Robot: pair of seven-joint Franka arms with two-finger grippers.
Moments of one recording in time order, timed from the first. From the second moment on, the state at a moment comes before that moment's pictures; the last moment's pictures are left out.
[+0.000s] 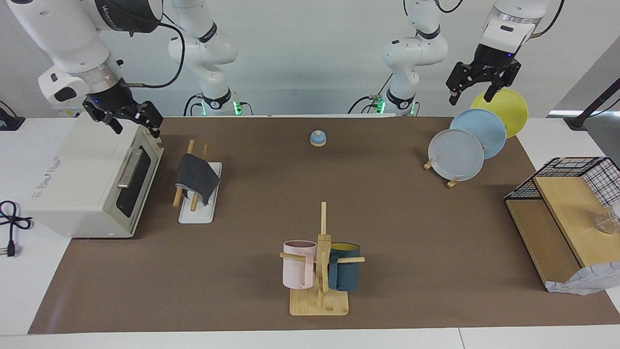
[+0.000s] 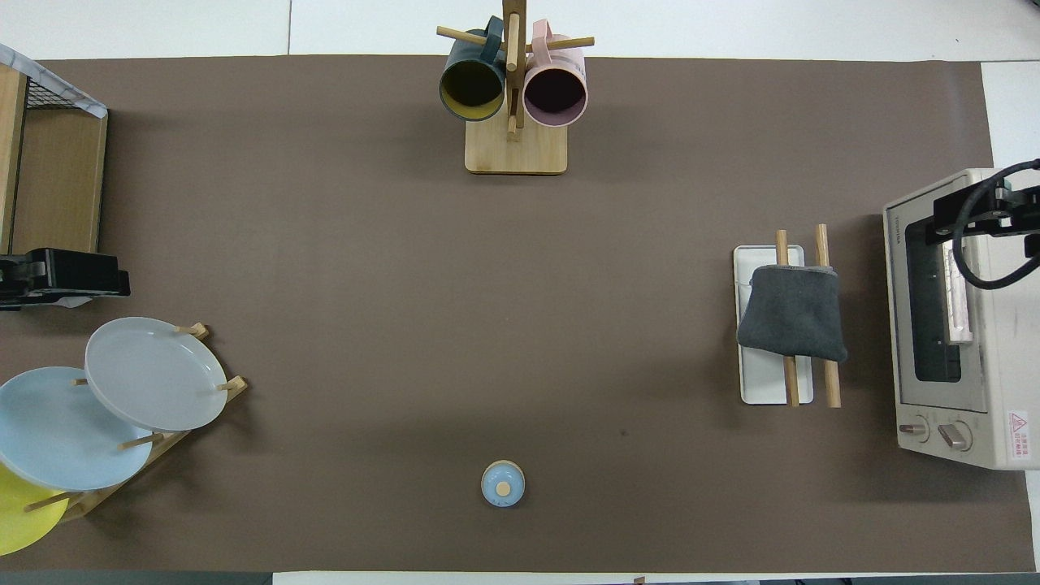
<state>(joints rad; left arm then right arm) 0.06 -0.20 -0.20 -1.64 -0.04 1.53 -0.19 0.03 0.05 -0.09 -1.49 -0.01 1.47 0.10</state>
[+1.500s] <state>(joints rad) 0.06 -0.03 -0.16 -1.60 -0.04 1.54 -0.13 0.03 0.06 -0.09 -1.52 -0.01 1.48 0.10</state>
